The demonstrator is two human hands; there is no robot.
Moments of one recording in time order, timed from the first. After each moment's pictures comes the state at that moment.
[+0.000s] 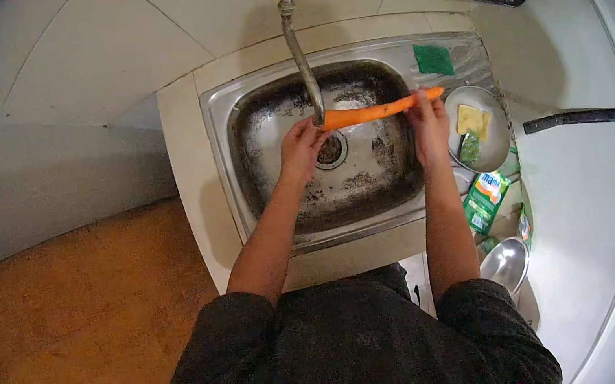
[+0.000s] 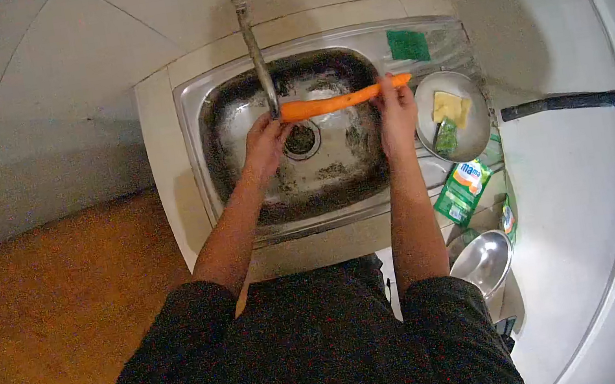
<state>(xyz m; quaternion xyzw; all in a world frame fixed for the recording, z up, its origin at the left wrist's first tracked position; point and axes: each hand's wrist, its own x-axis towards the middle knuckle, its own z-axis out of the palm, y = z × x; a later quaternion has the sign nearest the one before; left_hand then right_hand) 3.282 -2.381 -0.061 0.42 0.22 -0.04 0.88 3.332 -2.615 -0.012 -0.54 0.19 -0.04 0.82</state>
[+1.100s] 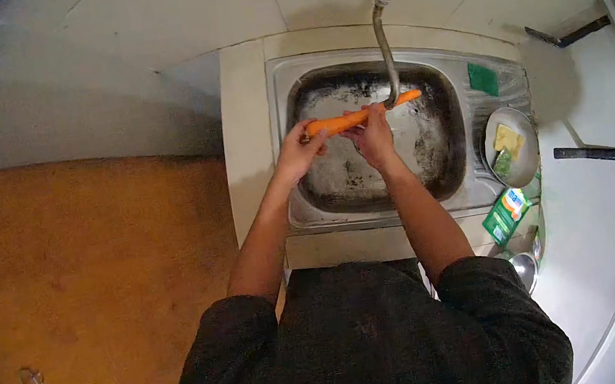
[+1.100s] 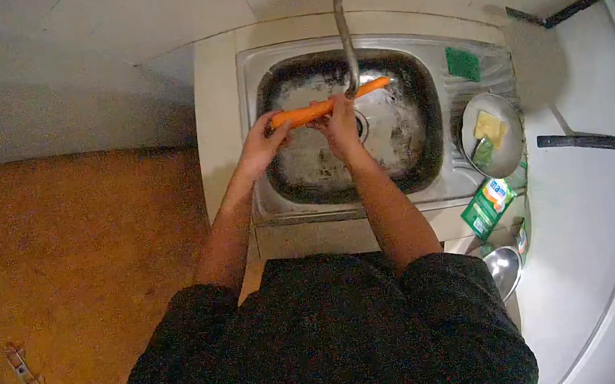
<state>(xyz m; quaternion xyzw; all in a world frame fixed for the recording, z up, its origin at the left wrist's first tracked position) 3.212 -2.278 0.000 0.74 0.19 -0.05 0.65 3.283 -2.434 -0.038 -0.43 0.14 0.22 0.86</state>
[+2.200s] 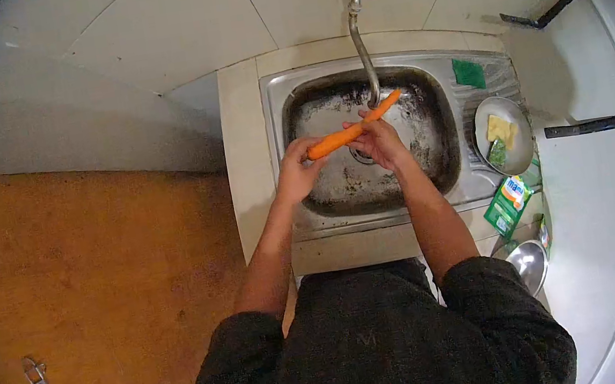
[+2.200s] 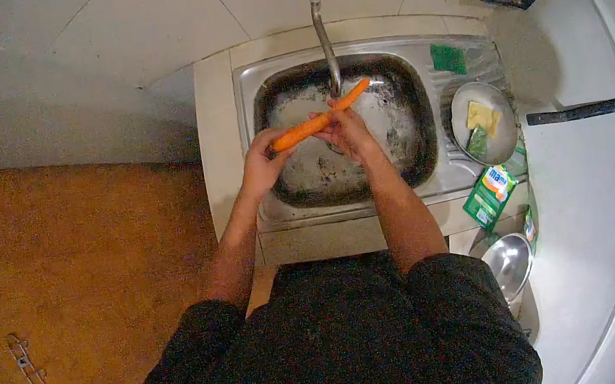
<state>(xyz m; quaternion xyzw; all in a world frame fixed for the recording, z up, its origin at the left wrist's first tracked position) 3.188 -2.294 0.007 0.85 0.03 0.08 0.52 3.287 -2.481 -0.028 -0.36 0.08 0.34 0.87</state>
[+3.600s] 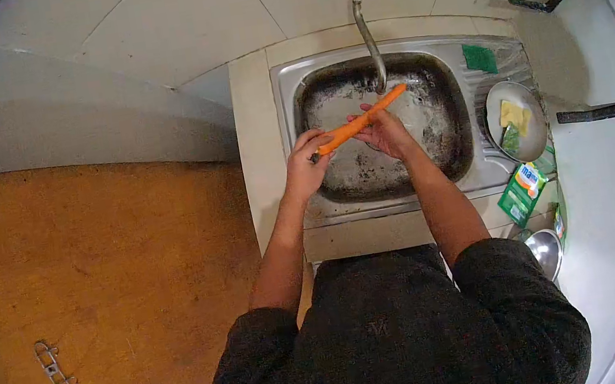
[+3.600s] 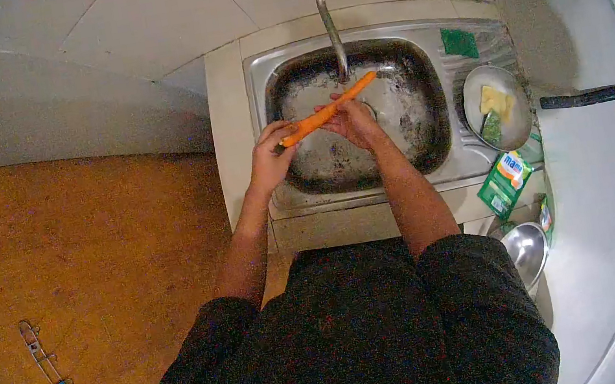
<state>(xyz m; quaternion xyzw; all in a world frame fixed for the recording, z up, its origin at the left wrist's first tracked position) 3.173 -2.292 0.018 0.88 0.01 0.11 0.46 3.286 -2.476 -0.049 -0.32 0.05 0.39 0.86</state>
